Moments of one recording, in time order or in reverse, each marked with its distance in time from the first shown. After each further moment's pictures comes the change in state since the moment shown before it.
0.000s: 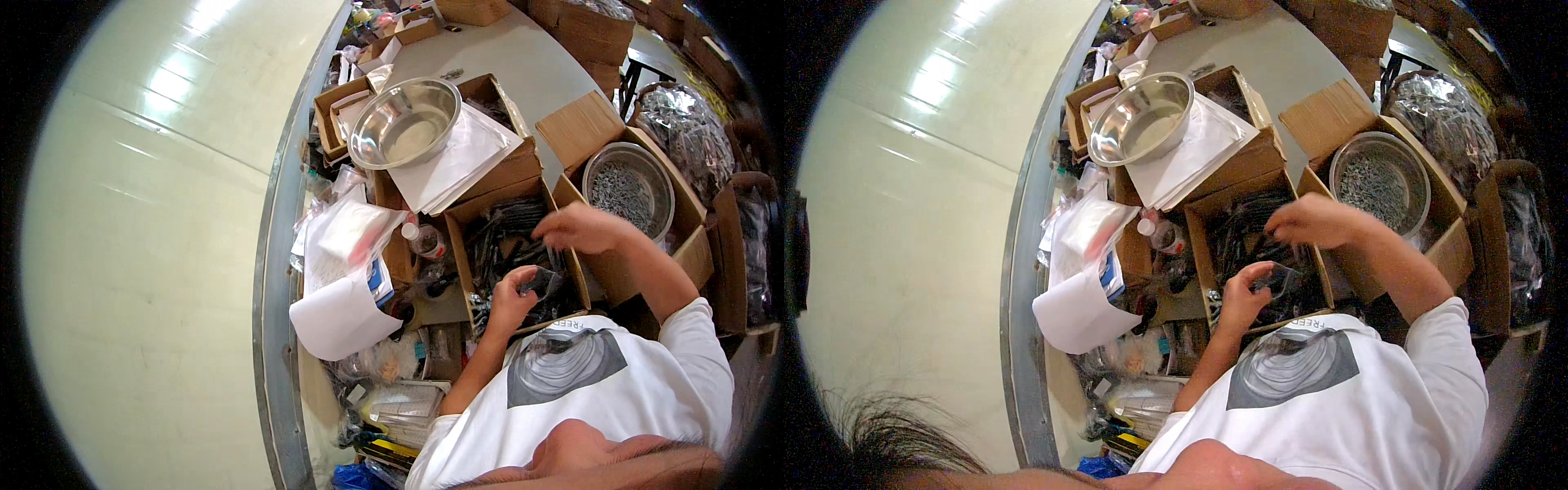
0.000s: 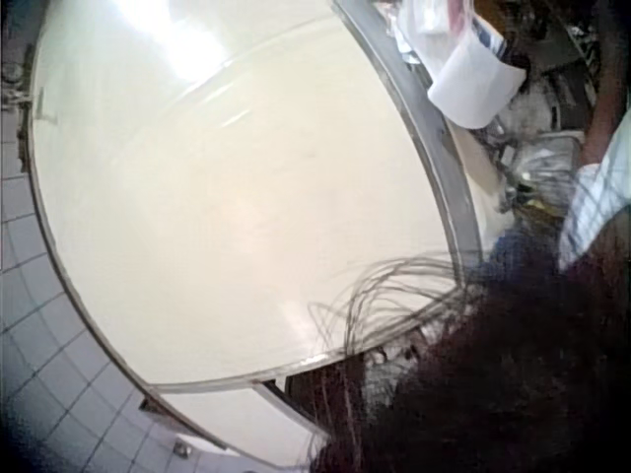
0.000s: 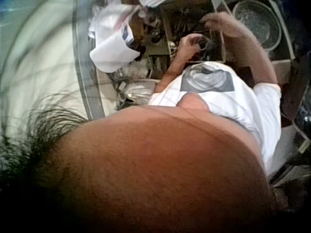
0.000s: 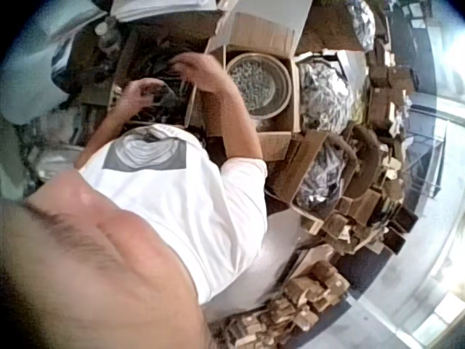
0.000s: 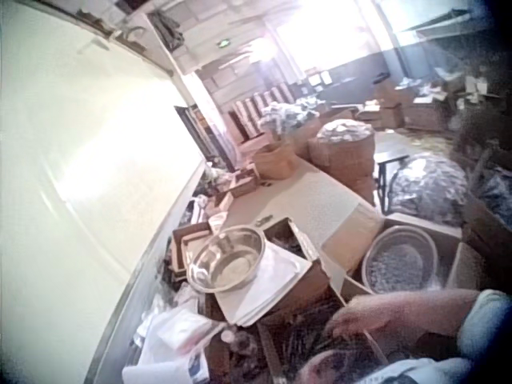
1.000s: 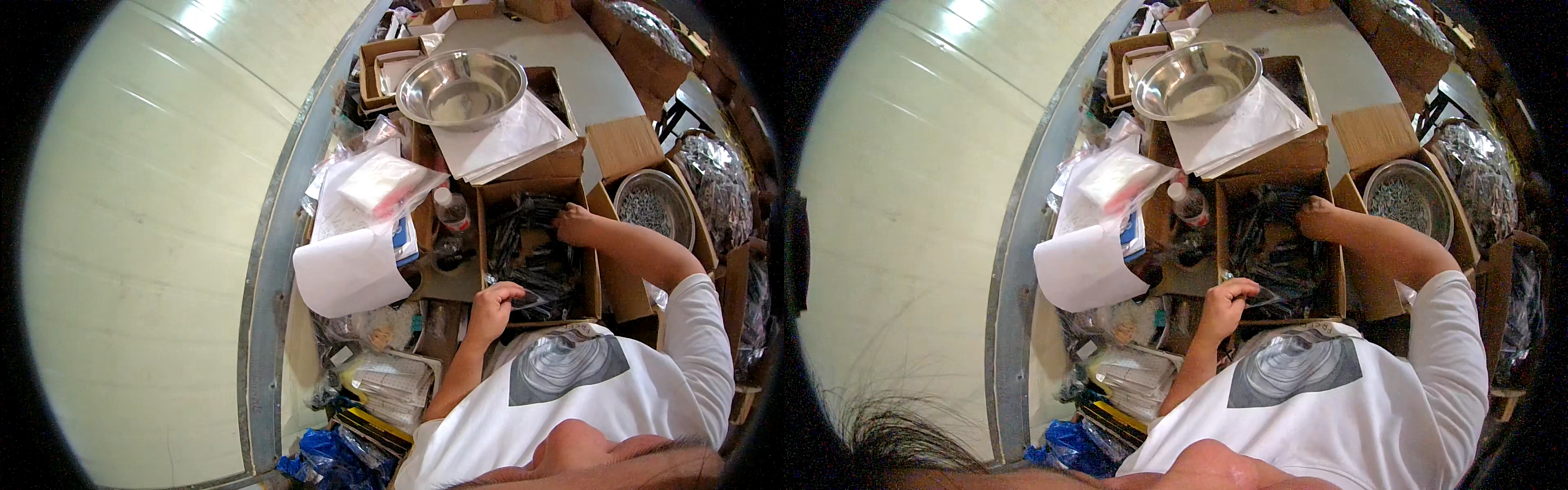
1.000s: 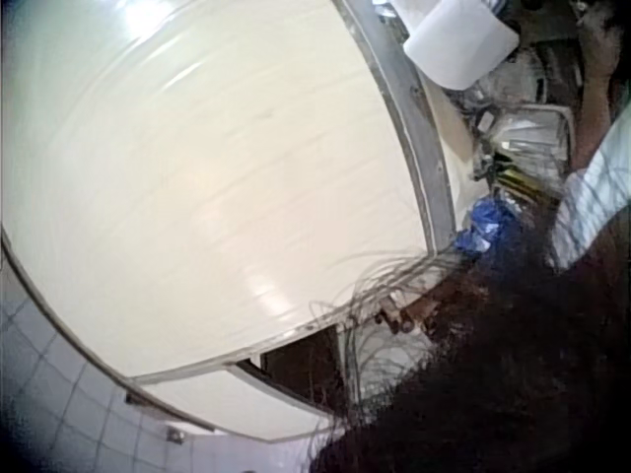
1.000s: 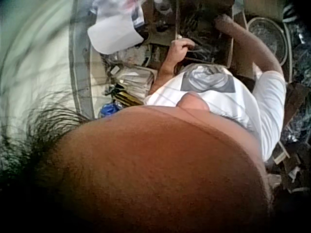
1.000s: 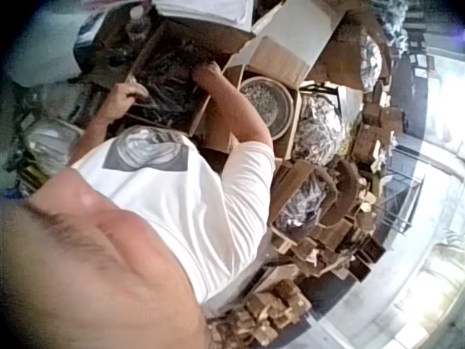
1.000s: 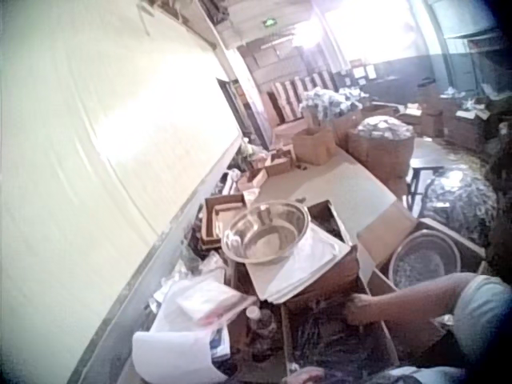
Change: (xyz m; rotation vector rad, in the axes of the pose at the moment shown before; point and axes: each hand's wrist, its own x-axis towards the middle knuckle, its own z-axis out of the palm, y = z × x) left_hand -0.044 -0.028 -0.046 0.129 0.161 0.148; right_hand 0.101 0.118 0.071 -1.389 -0.740 -0.035
